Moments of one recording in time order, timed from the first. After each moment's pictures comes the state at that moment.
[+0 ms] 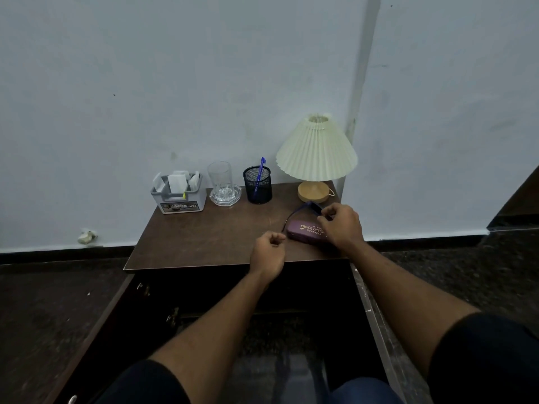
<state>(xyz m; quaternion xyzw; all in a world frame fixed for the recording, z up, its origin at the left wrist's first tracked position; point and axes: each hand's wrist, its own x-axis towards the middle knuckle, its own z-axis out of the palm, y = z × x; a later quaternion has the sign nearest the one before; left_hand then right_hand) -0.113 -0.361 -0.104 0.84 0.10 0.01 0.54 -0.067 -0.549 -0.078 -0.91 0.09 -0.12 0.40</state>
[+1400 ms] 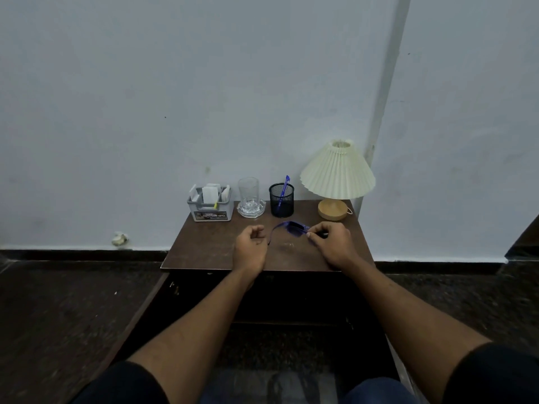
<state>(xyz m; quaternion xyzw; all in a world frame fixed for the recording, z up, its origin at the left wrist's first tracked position) -0.140 -0.278 -0.043 0.79 0.13 0.12 0.59 -0.118 -0.485 -0.031 -0.89 -0.02 -0.06 0.45</state>
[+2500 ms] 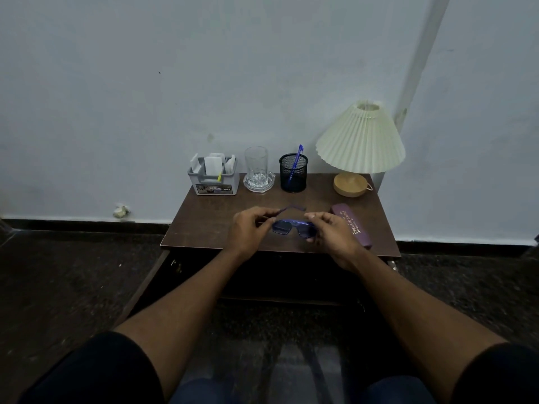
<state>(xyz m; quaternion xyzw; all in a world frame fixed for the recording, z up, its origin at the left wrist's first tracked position) -0.118 -0.237 -0.065 0.88 -0.07 0.14 0.44 -0.098 -0.445 -0.083 -0.63 0.07 0.11 0.76</state>
